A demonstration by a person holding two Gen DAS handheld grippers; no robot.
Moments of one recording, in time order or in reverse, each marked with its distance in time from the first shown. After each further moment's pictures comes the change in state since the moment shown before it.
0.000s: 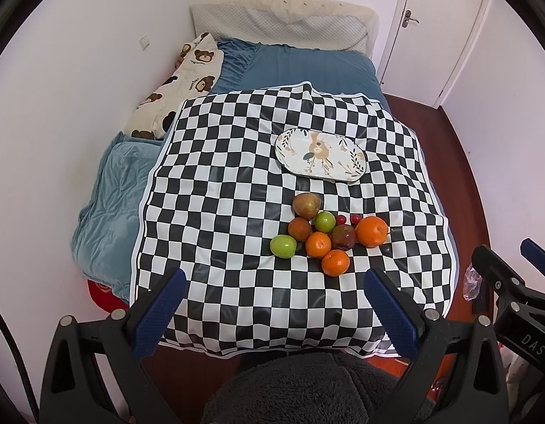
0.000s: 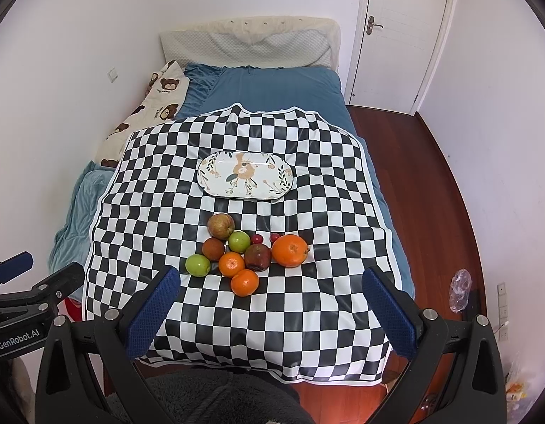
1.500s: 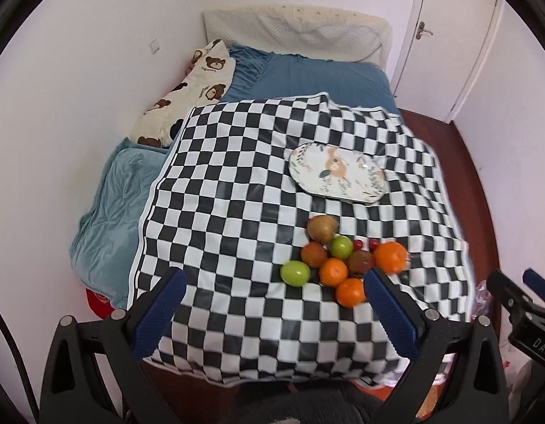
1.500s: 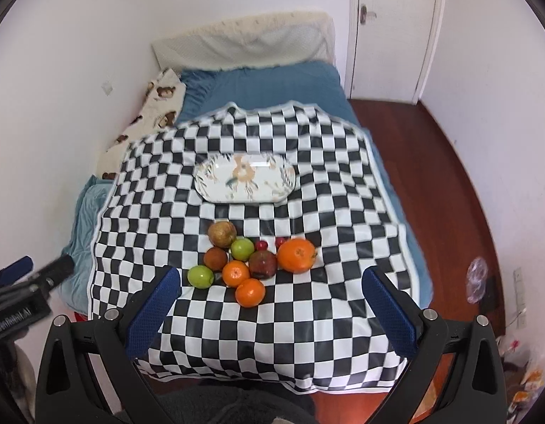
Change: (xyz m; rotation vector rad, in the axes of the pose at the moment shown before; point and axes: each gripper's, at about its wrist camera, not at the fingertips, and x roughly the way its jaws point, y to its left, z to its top) left arm 0.056 0.011 0.026 -0.023 -0.041 0.056; right arm 0.053 -0.021 0.004 0.065 0.039 0.033
